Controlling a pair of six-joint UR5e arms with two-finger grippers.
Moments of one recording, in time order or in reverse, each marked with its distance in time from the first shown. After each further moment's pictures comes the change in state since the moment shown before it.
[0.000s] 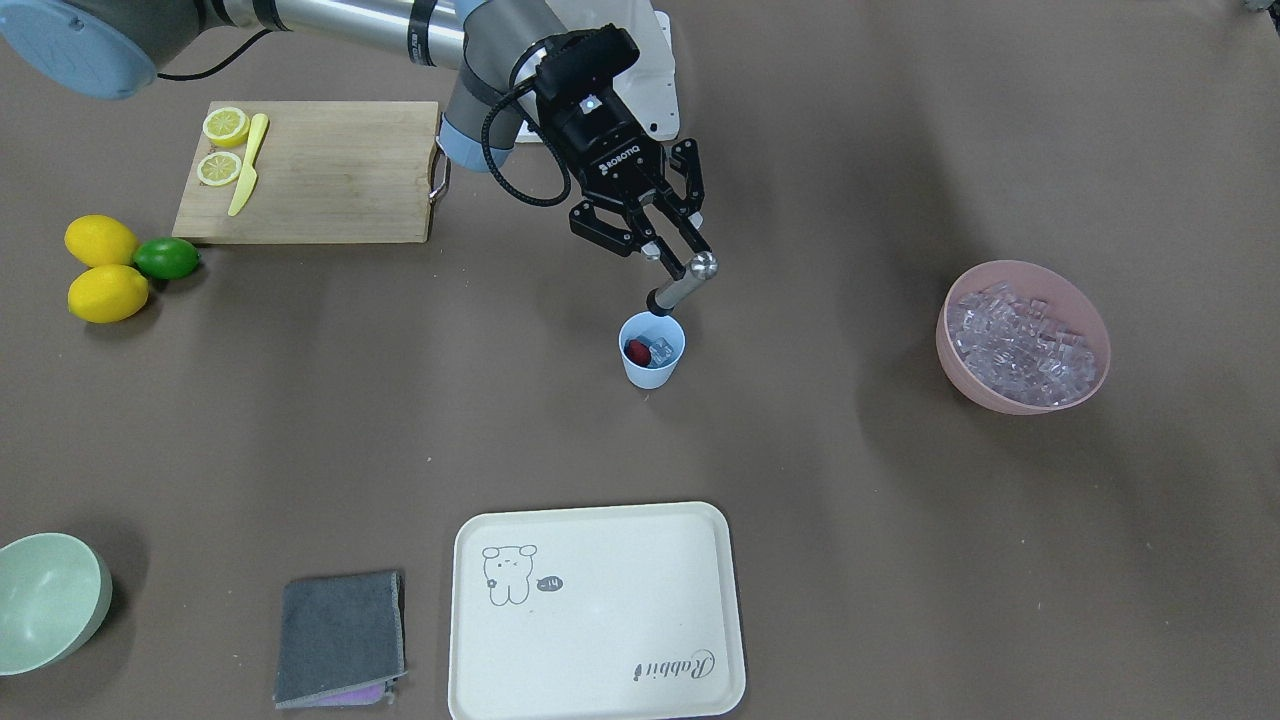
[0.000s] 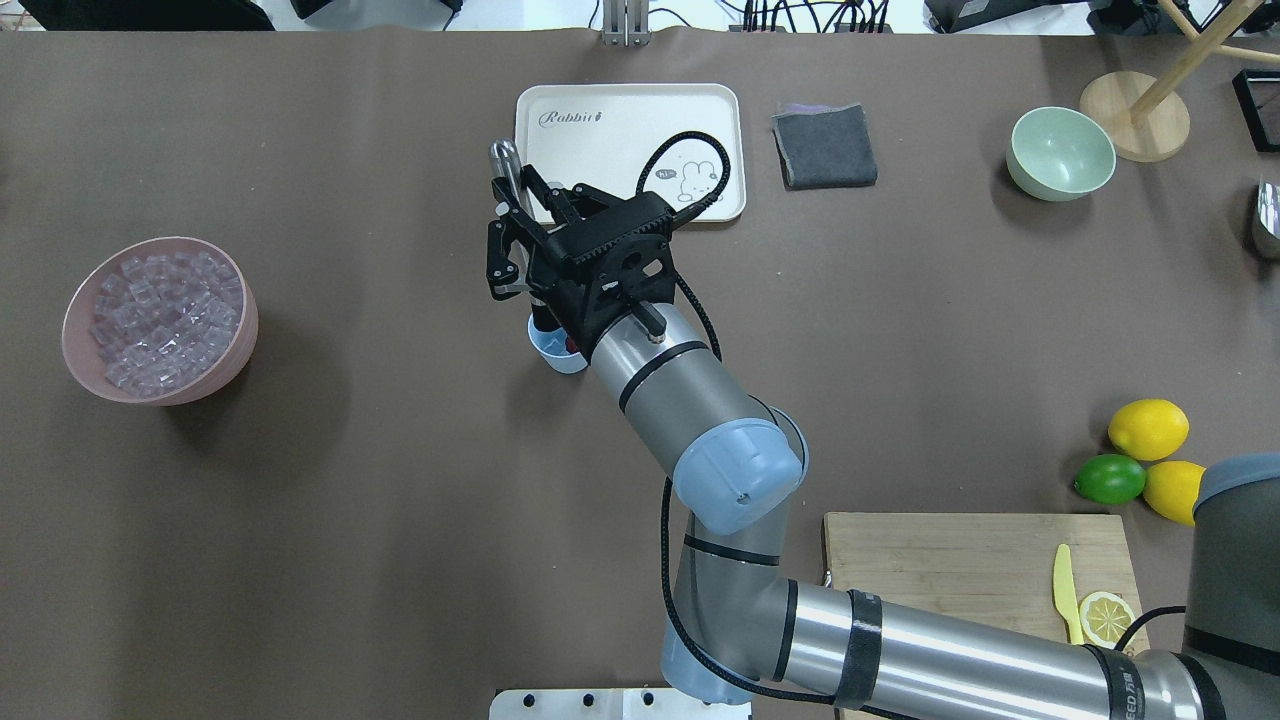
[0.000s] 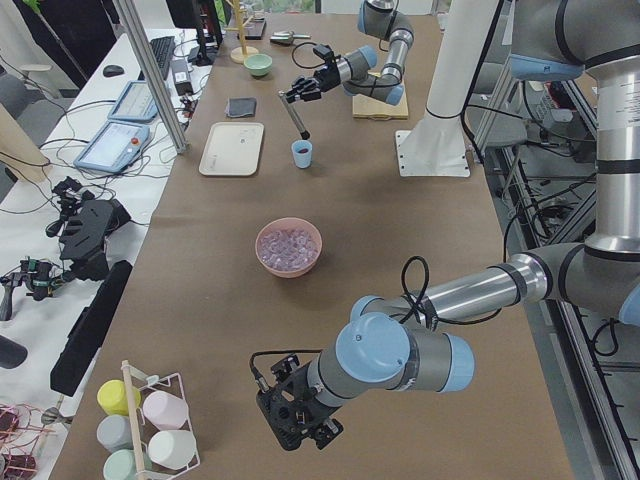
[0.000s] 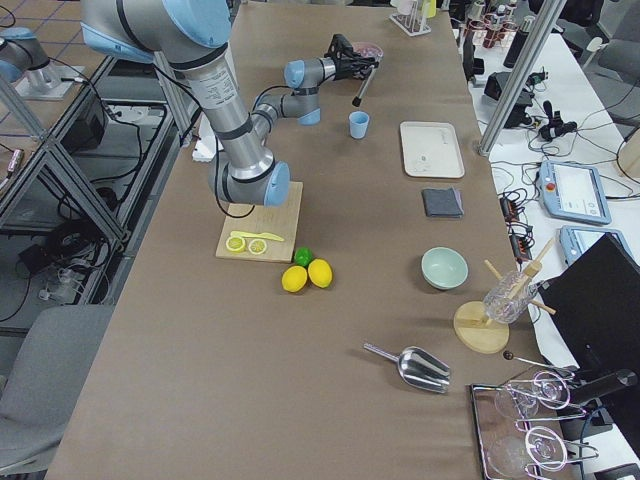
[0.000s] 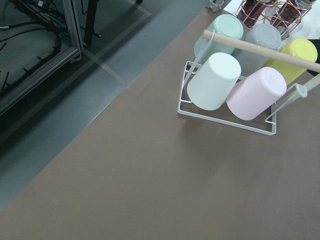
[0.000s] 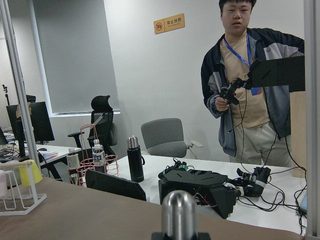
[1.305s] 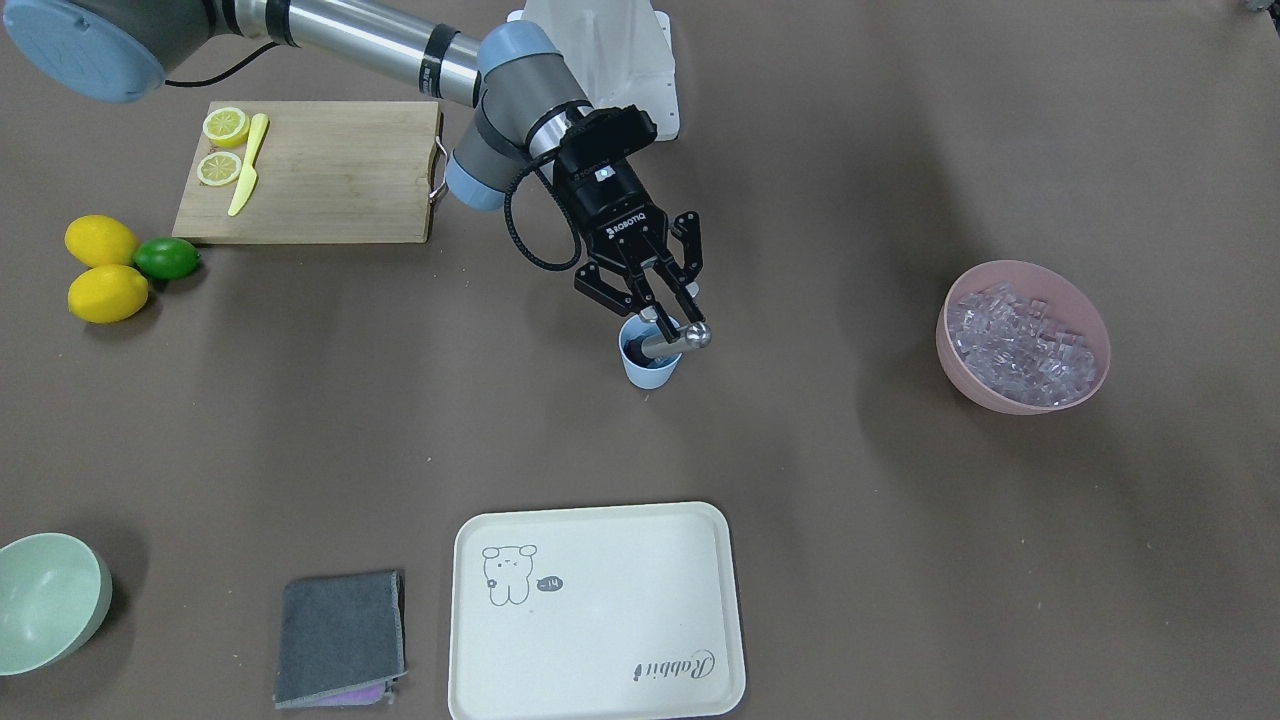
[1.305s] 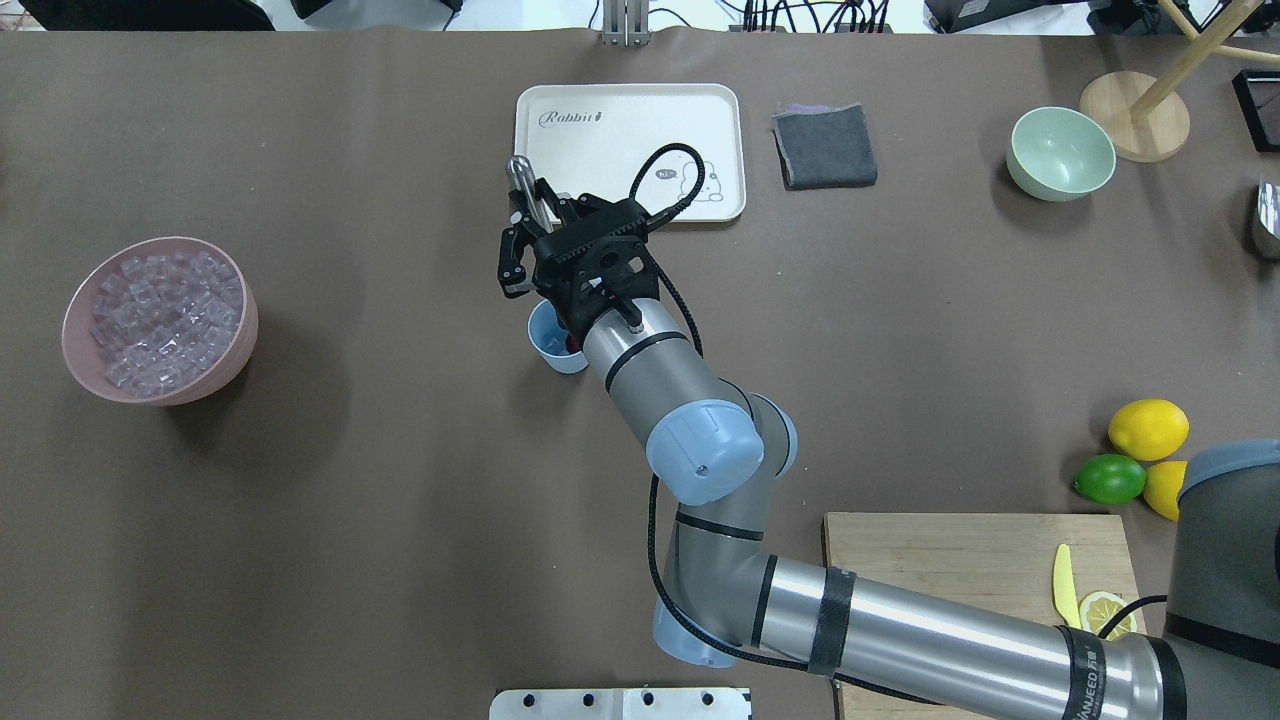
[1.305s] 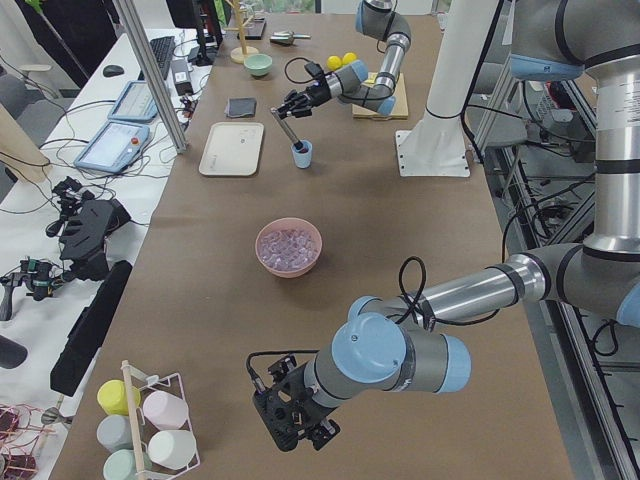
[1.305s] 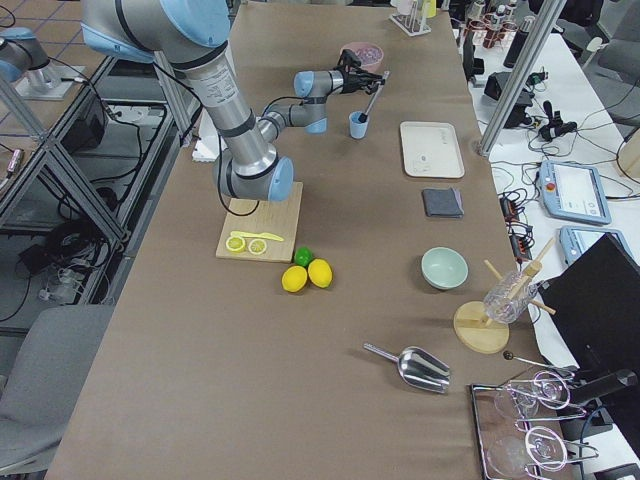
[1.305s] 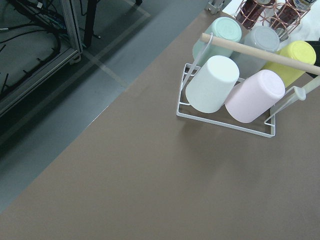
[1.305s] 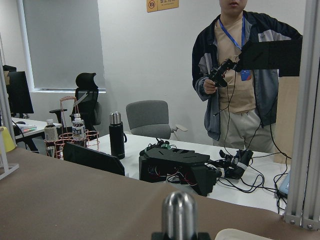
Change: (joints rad) left arm 0.003 -0.011 0.011 -0.002 0.003 0.001; right arm 0.014 0.037 -0.162 -0.001 -0.003 0.005
